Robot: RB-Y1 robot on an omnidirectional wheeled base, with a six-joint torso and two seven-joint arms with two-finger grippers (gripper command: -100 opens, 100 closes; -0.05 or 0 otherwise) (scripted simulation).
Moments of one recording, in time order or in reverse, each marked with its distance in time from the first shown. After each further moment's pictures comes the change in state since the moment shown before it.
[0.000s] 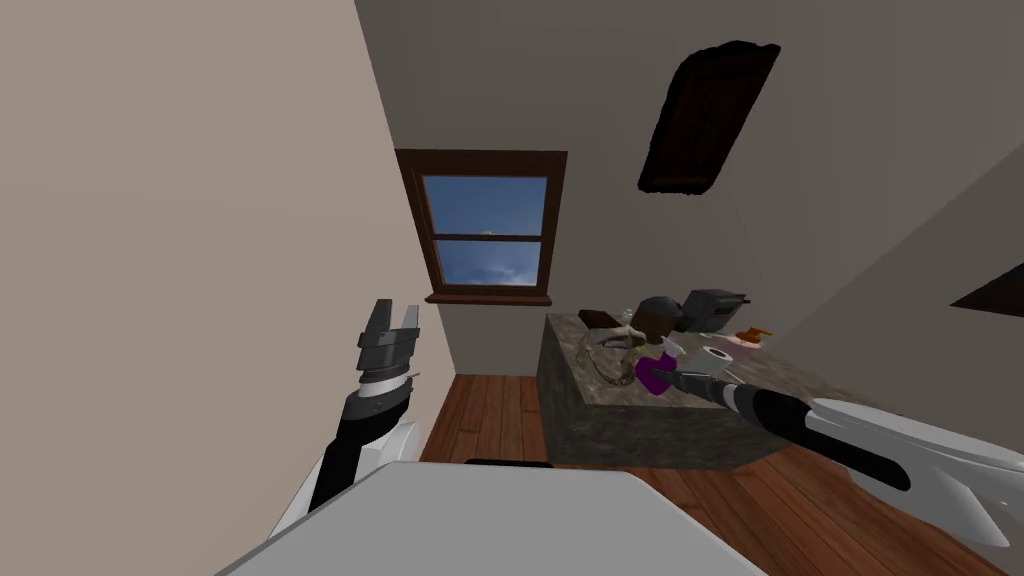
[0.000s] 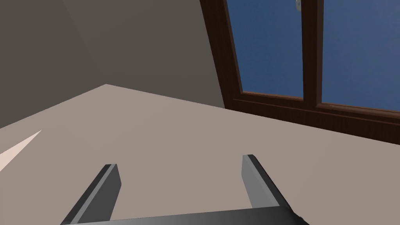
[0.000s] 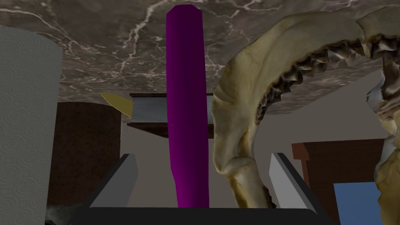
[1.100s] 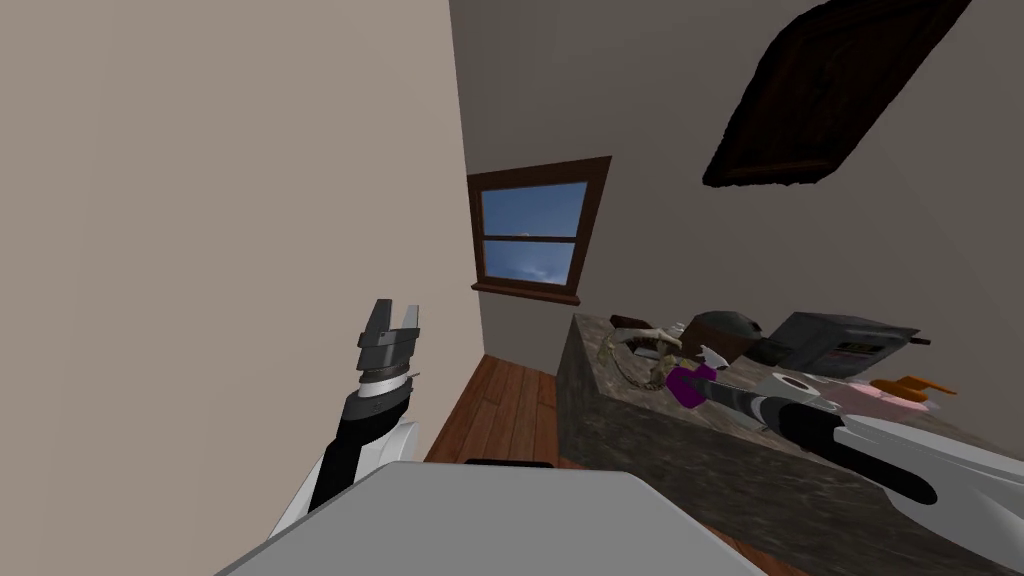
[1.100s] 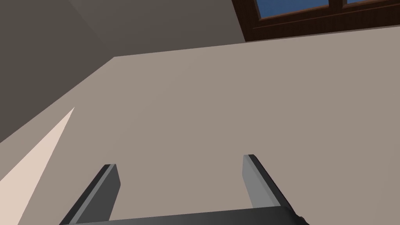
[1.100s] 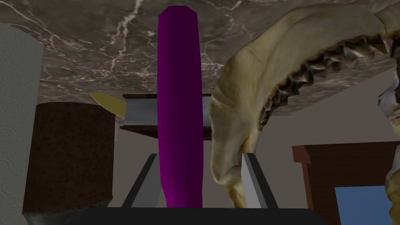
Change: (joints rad) left arm 0.000 0.000 0.000 0.000 0.000 0.000 0.000; right arm -0.045 0.032 0.055 0.160 -0.040 0.087 -0.079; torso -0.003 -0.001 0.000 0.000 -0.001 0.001
